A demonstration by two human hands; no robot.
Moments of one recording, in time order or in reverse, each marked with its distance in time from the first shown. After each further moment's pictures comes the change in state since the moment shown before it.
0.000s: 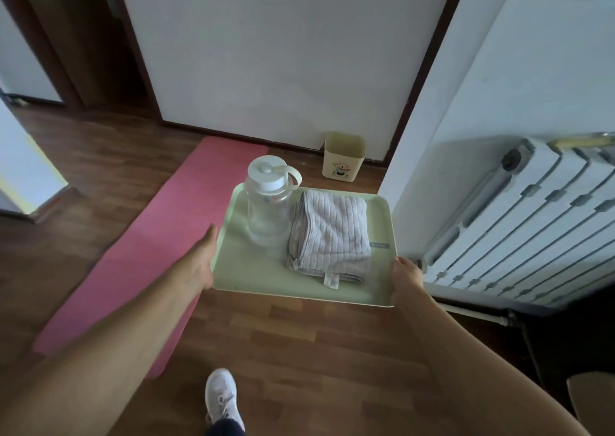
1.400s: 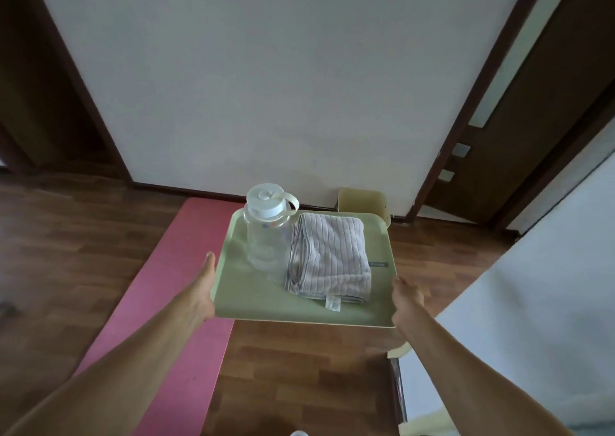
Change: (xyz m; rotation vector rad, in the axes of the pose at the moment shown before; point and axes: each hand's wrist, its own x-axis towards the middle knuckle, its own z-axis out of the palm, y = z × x) left_hand 0.413 0.453 0.090 0.006 -0.058 -0.054; right_hand 0.378 -0.300 0.381 0.136 0.083 0.160
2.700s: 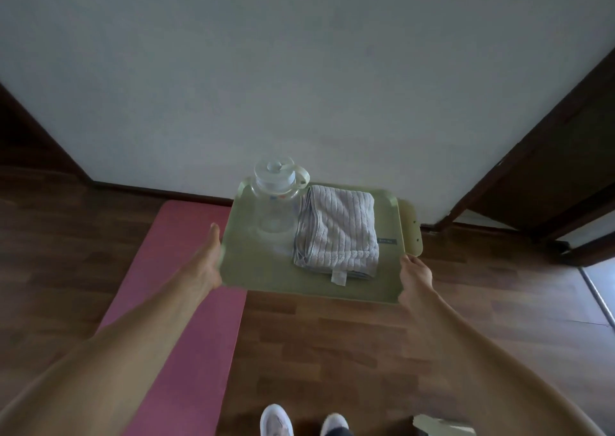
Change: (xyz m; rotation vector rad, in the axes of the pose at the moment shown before) left_hand 0.325 0.327 0.121 0.002 -0.119 -0.083; right_hand 0.294 -0.211 0.290 -0.002 0.026 0.096
